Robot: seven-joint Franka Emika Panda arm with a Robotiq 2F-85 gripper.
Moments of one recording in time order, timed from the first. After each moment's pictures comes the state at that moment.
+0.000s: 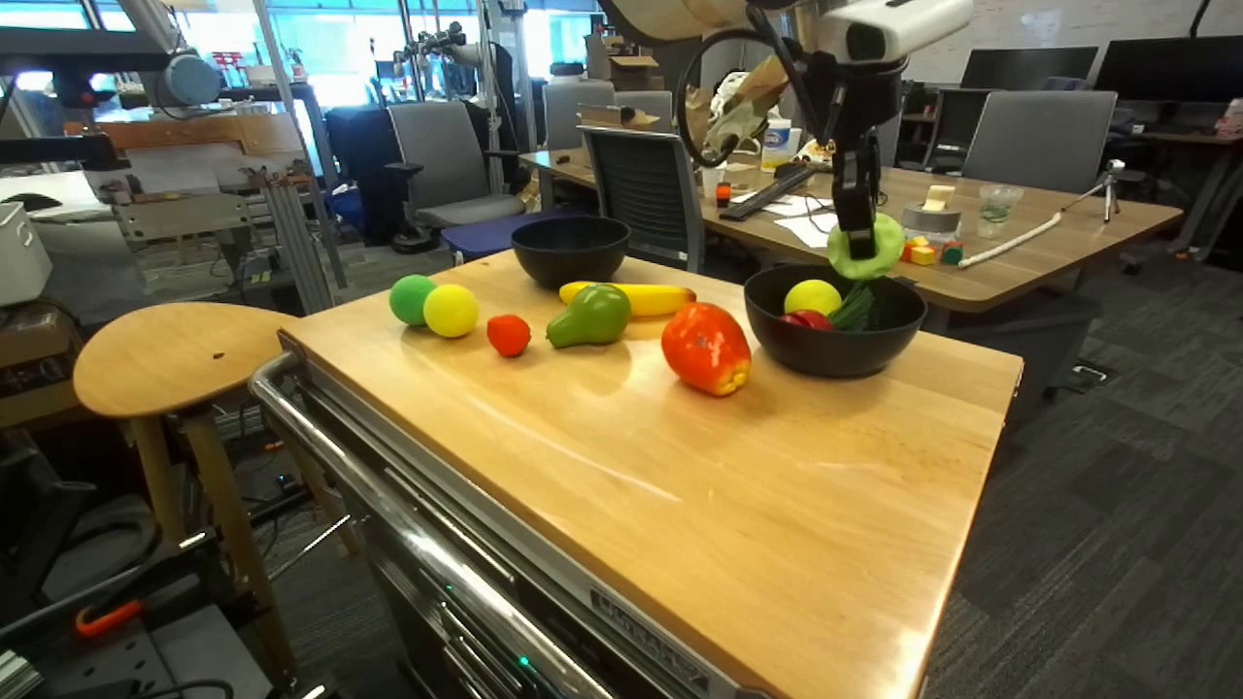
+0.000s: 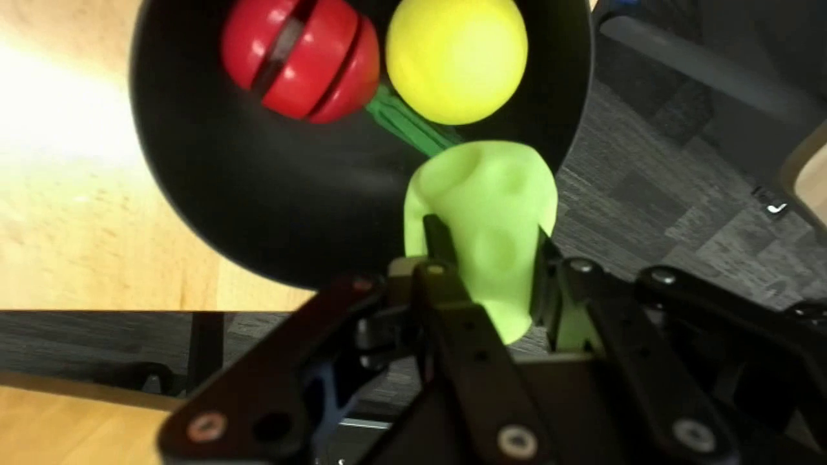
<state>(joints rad) -0.14 0.51 -0.23 -1.55 0.02 2.40 0.99</state>
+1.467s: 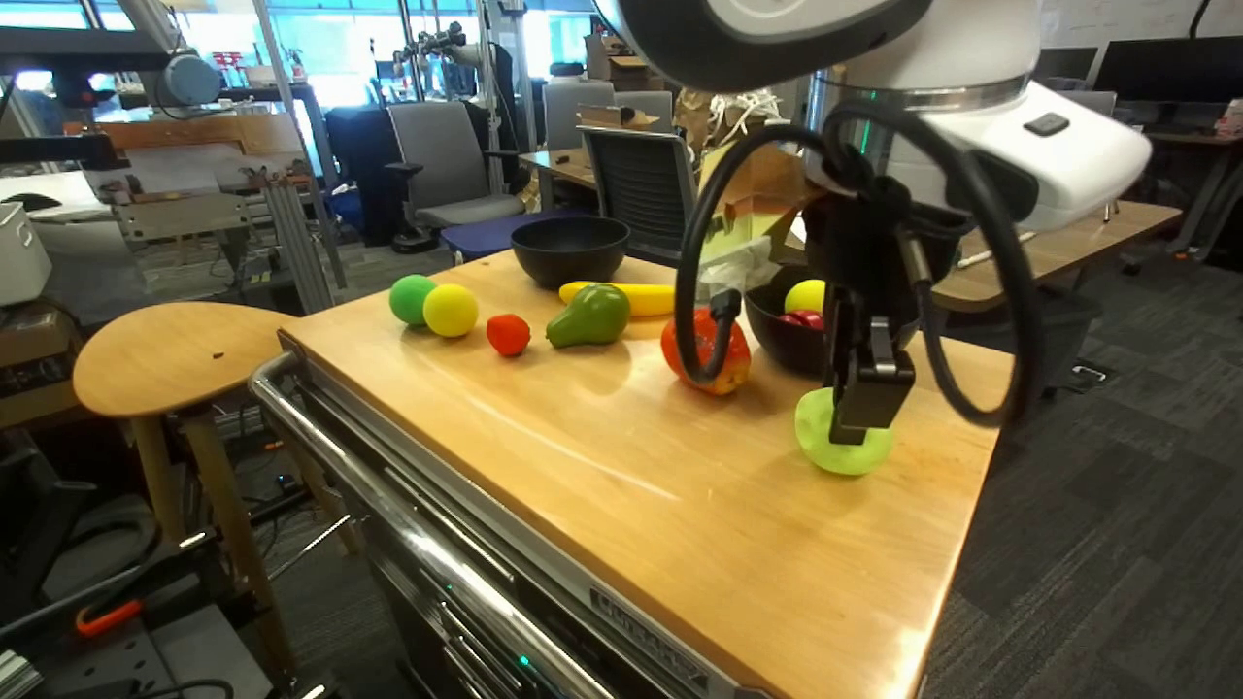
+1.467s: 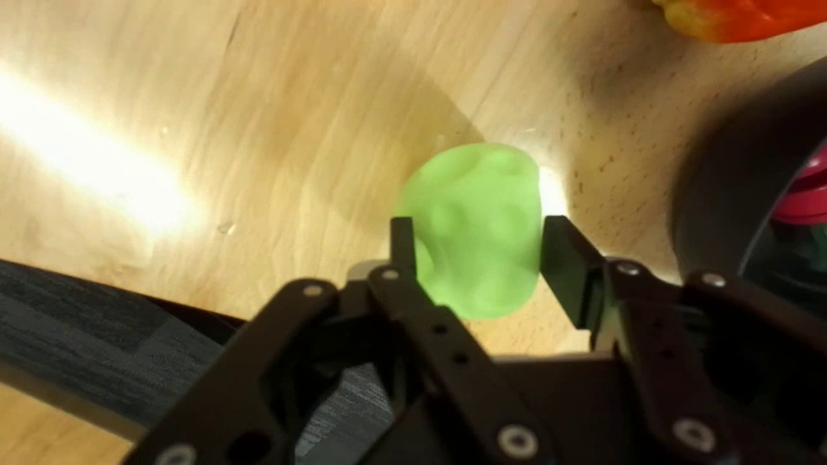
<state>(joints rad) -0.31 0.24 -0.27 -2.06 0.27 2.43 0.33</state>
